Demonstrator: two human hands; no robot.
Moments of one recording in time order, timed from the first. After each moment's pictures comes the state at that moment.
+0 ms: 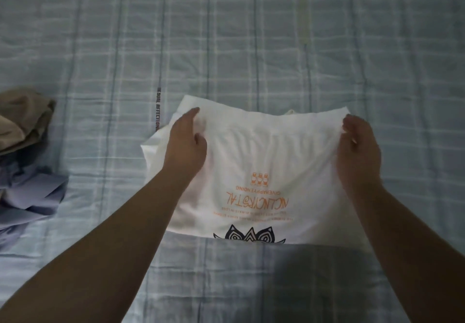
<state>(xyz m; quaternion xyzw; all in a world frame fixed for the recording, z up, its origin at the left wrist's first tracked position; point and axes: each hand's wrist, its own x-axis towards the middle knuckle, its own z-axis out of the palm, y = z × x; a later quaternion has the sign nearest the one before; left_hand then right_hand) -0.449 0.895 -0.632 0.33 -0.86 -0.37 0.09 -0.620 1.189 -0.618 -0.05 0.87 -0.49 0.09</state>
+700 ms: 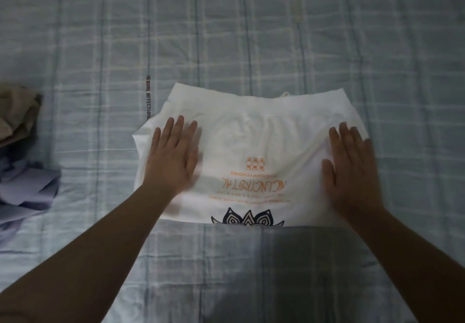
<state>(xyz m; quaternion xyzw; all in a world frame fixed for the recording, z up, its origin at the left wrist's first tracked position) -0.389 0.899 -0.646 0.20 -0.97 -0.10 -0.07 -0.563 1.244 -0.634 -0.31 0.94 -0.12 0.04</state>
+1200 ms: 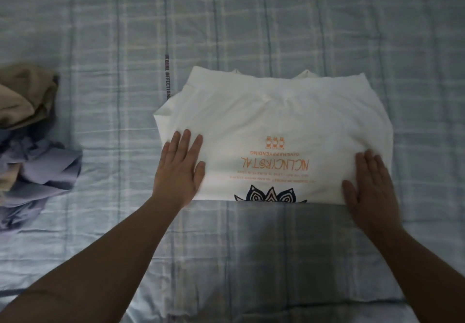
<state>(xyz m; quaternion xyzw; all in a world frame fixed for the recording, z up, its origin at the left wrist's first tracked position) -0.298 0.901 -0.665 0.18 -0.97 -0.10 -0.10 -0.480 1.300 -0.661 -0.24 0.96 -0.11 0.11</state>
